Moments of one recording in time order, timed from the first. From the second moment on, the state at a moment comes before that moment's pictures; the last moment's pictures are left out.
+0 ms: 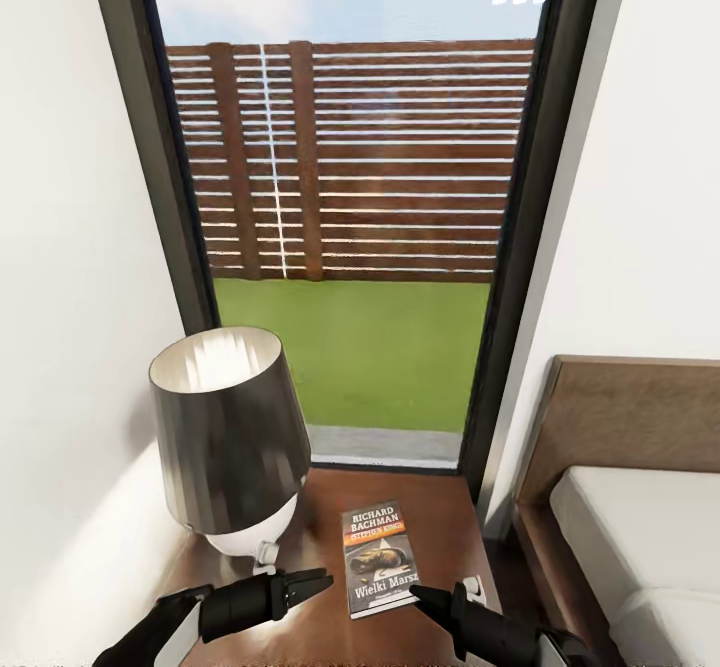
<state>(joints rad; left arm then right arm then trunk) -0.45 0.11 -0.26 -0.49 0.52 0.25 -1.28 -0.42 -0.04 -0.31 -0.37 -0.25 0.73 1.12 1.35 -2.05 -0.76</state>
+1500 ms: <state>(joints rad) -0.45 0.11 -0.26 -0.49 0.52 0.25 -1.28 -0.42 -0.04 -0.31 -0.37 -0.25 0.73 1.12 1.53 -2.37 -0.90</state>
